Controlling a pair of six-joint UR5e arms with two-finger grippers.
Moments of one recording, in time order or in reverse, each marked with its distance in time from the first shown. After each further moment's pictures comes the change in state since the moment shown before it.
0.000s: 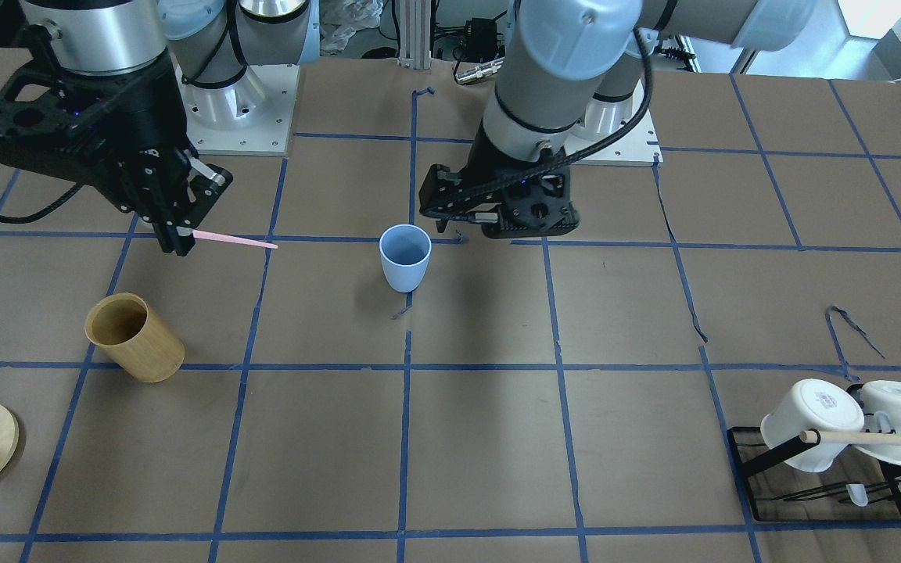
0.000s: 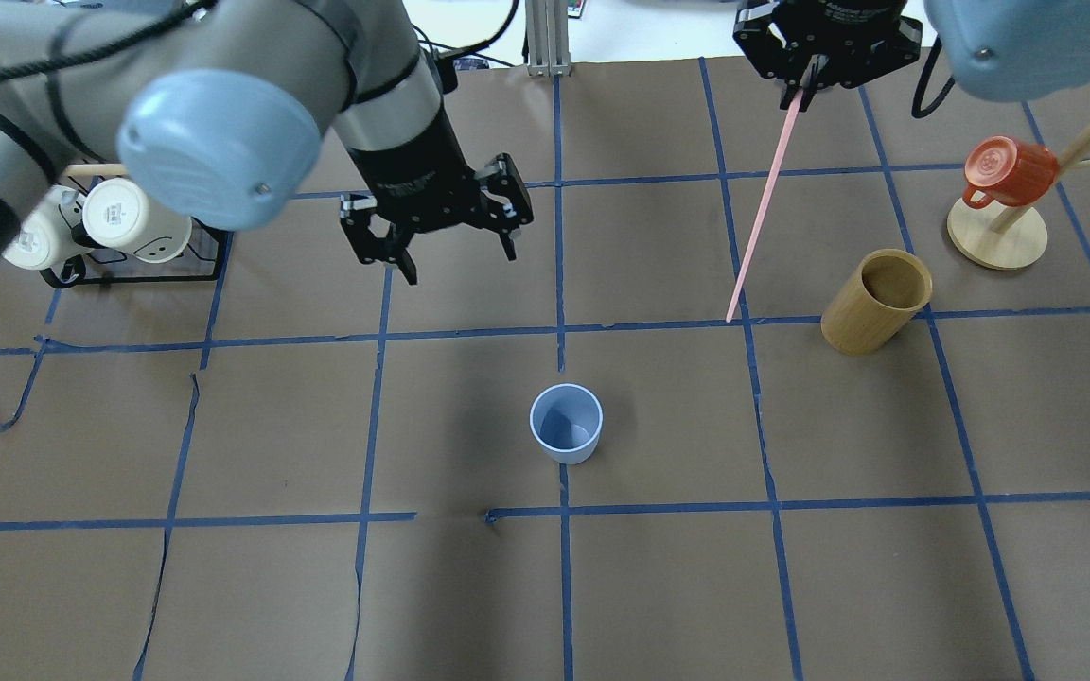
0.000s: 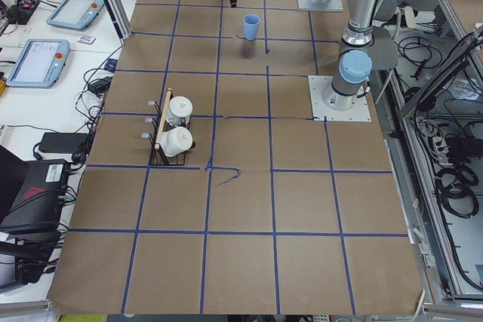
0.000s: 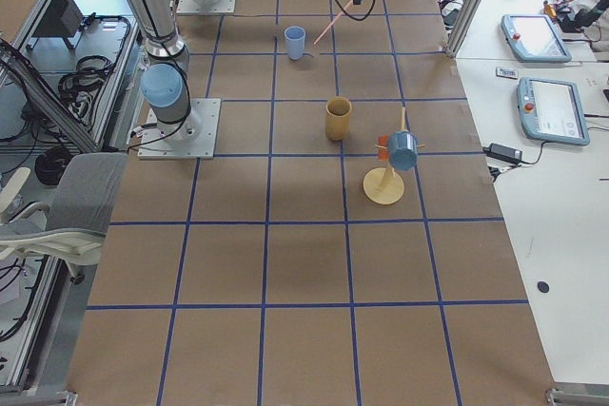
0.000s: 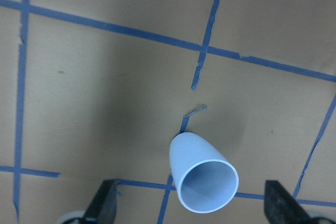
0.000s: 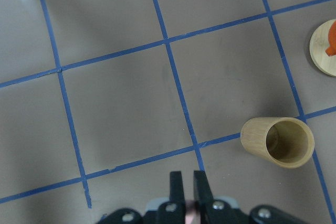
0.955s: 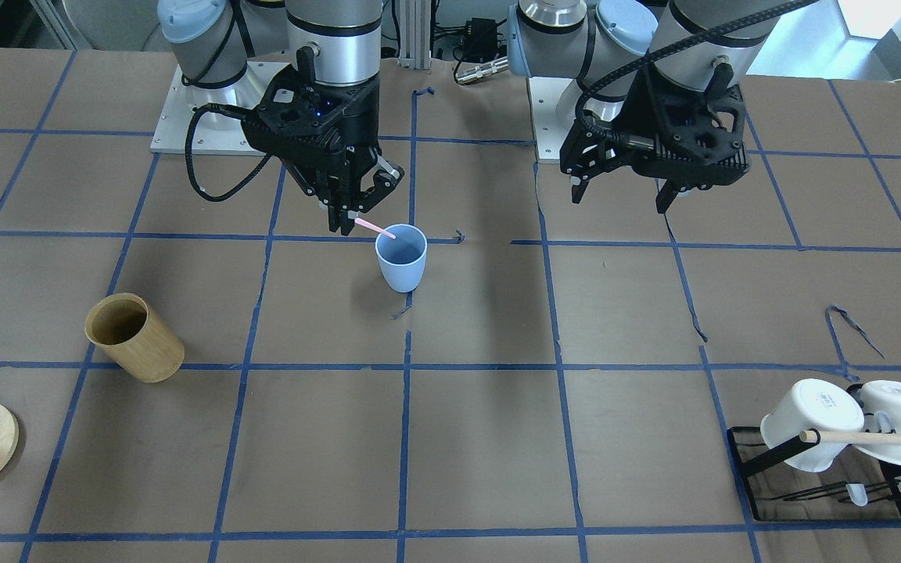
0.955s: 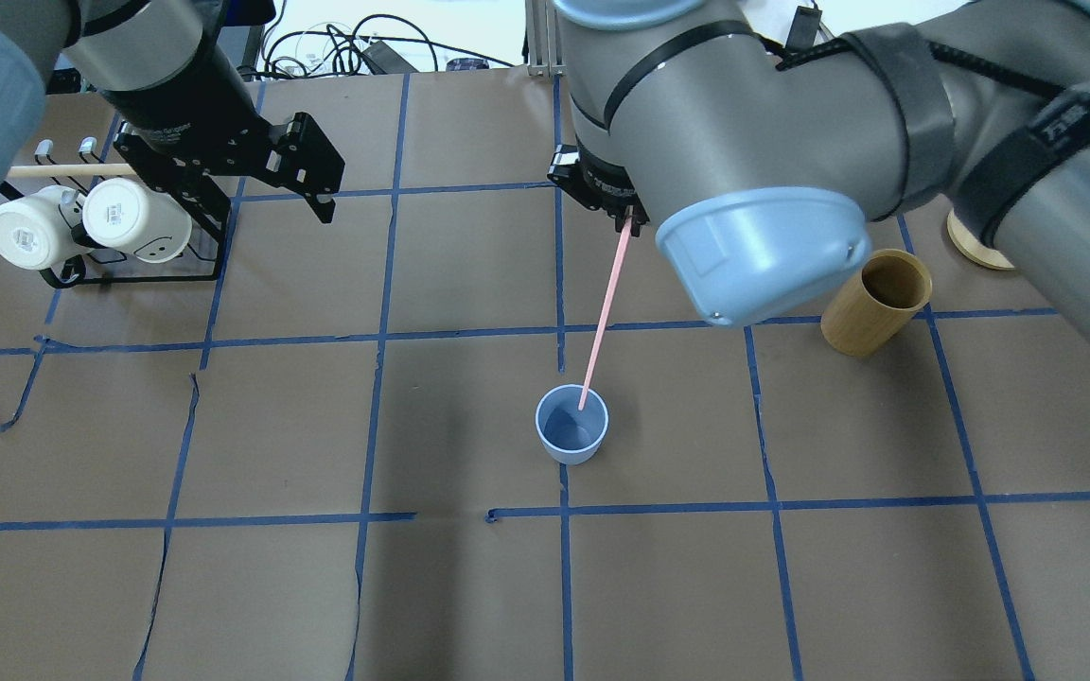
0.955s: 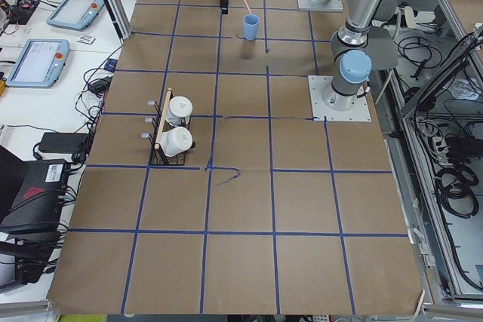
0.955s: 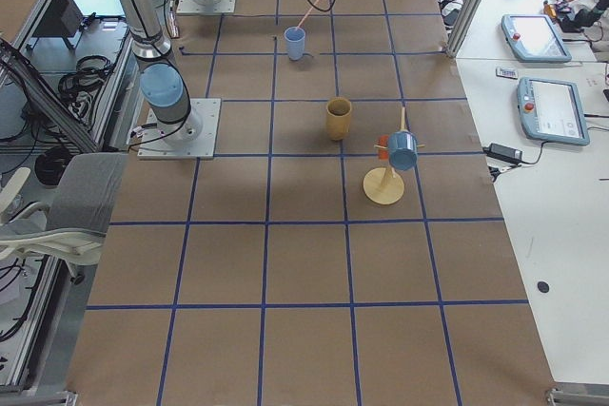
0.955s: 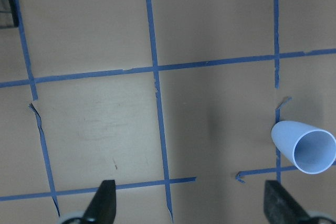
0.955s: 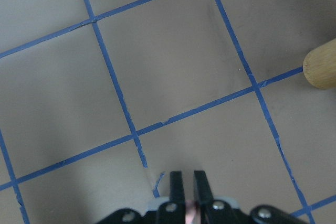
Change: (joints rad) left arm 0.181 0.133 -0.046 0.025 0.118 0.381; right arm 0.279 0.001 0.174 -0.153 -0.082 0.379
